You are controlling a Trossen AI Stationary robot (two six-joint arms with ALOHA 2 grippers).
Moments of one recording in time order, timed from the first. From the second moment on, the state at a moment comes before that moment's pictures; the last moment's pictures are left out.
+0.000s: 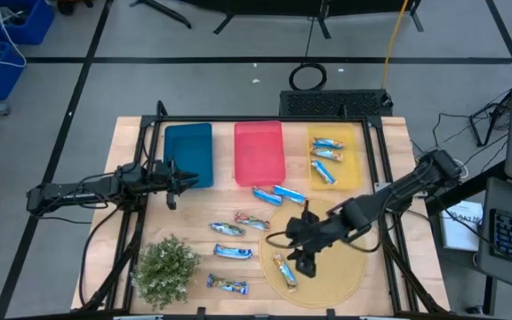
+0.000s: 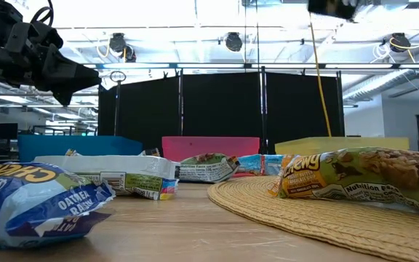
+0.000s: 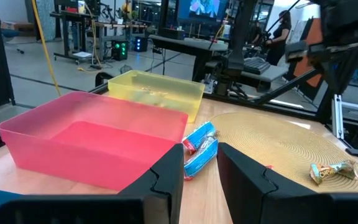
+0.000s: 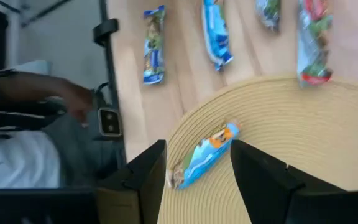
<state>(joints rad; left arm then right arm) 0.16 0.18 0.01 0.13 0.02 -0.16 0.48 1.58 1.34 -0.68 0.05 0.79</state>
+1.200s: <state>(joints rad) 0.16 0.18 0.01 0.13 0.02 -0.16 0.49 2.00 1.45 -0.67 -0.16 1.05</state>
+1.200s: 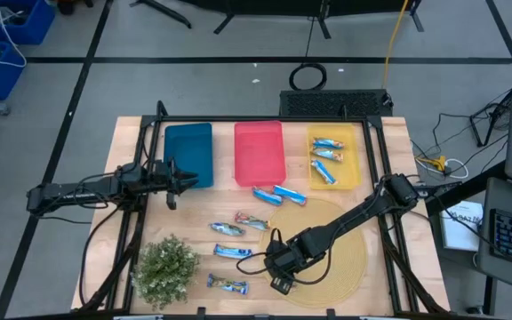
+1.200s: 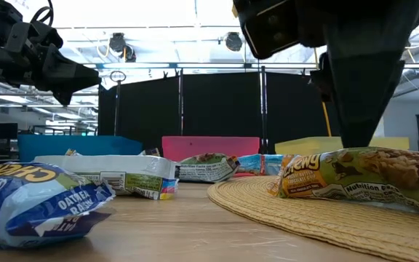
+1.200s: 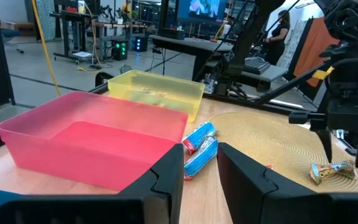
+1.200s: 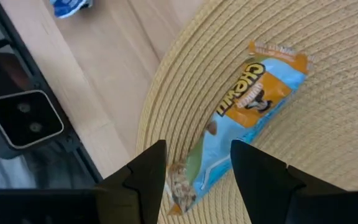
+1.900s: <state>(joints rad) 0.16 0.18 0.01 0.13 0.02 -0.16 0.50 1.98 1.30 -0.46 -0.12 0.98</state>
